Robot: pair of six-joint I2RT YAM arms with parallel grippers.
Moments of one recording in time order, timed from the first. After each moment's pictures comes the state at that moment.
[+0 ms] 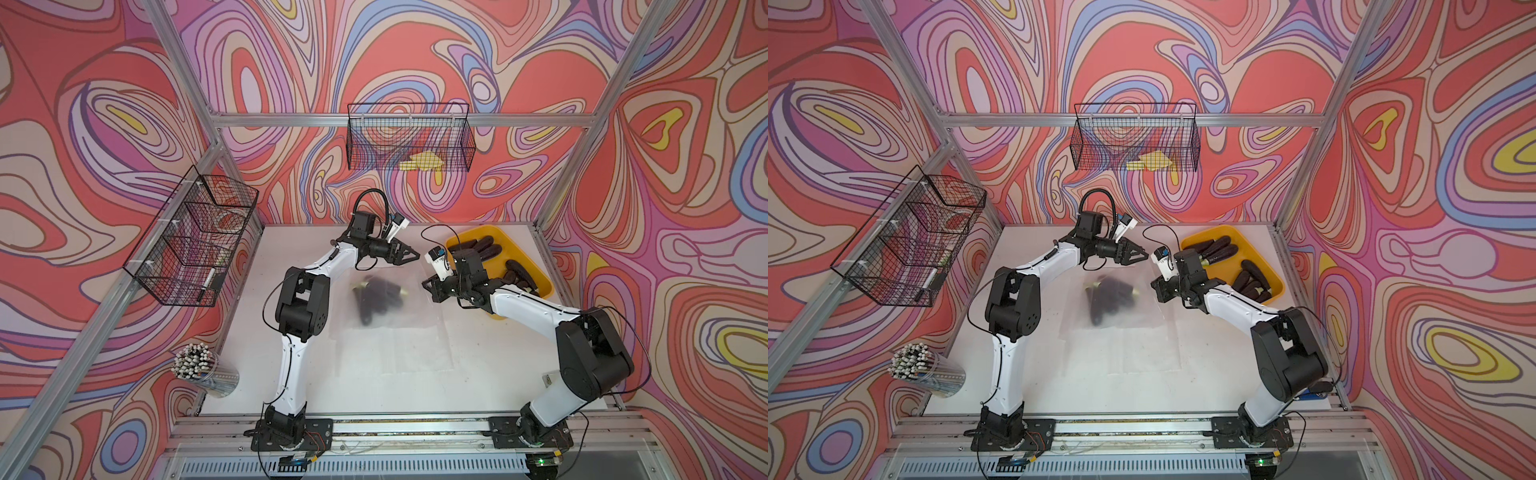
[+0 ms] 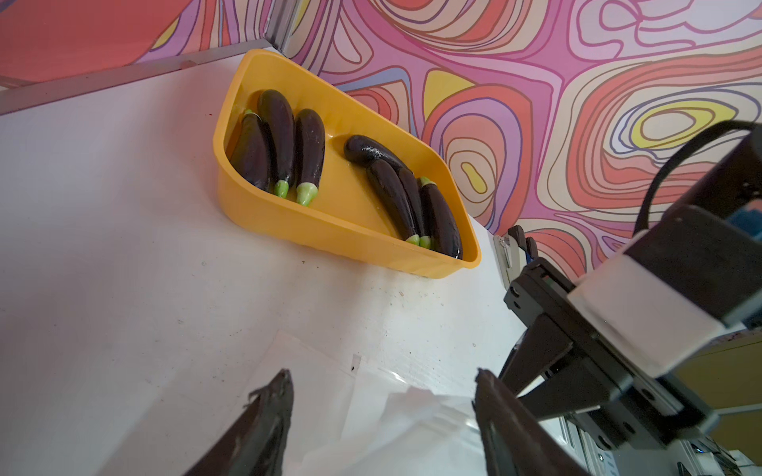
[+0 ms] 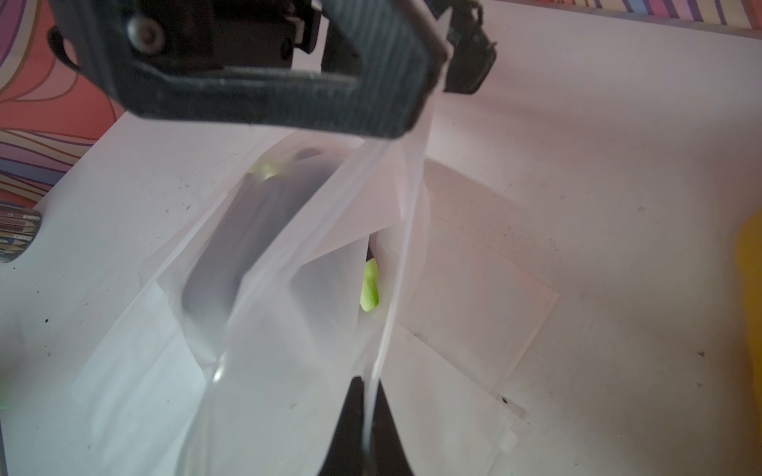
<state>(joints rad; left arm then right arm) -0.34 2.24 1.80 -0.24 1.10 -0.02 0.43 1.63 1.03 -0.10 -0.37 0.01</state>
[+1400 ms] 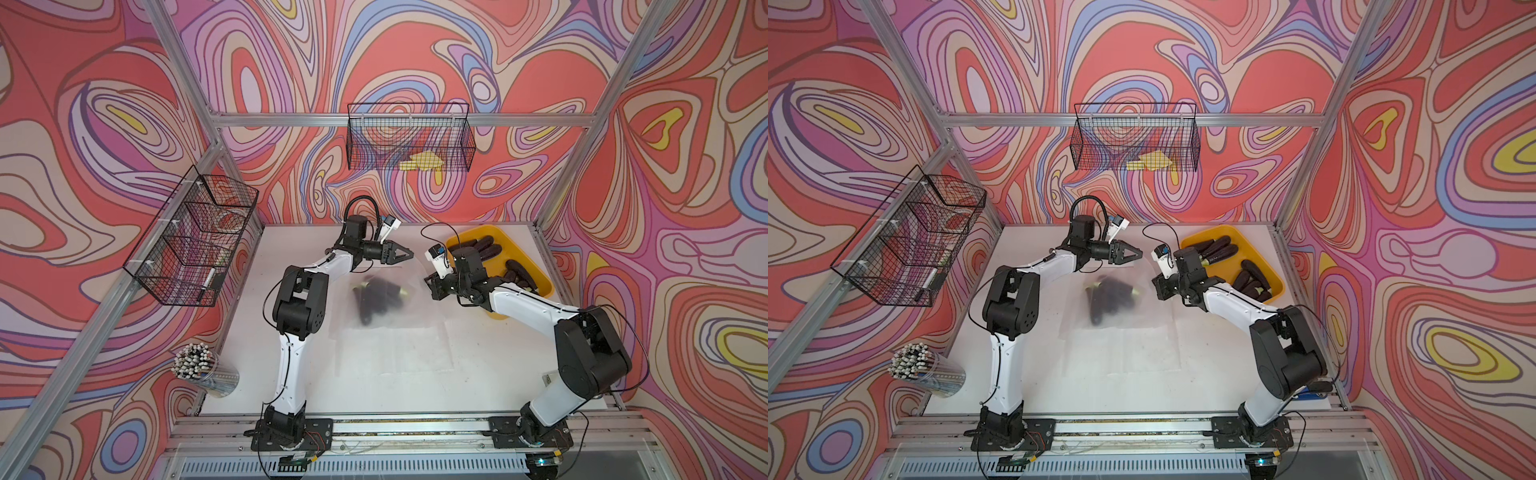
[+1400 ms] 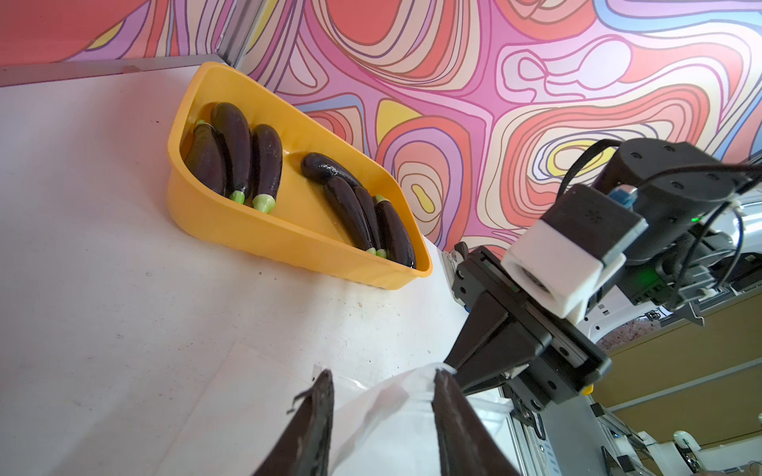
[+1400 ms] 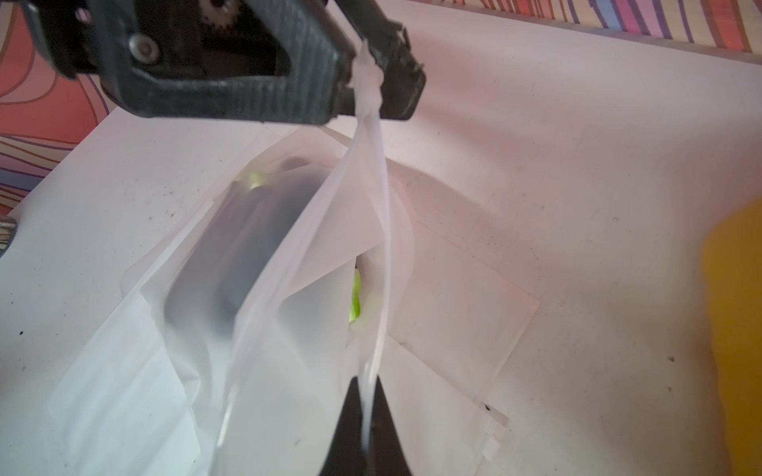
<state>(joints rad) -0.30 2.24 1.66 0.13 1.29 -0.29 0.43 1.65 1.05 -0.09 -0.34 0.00</state>
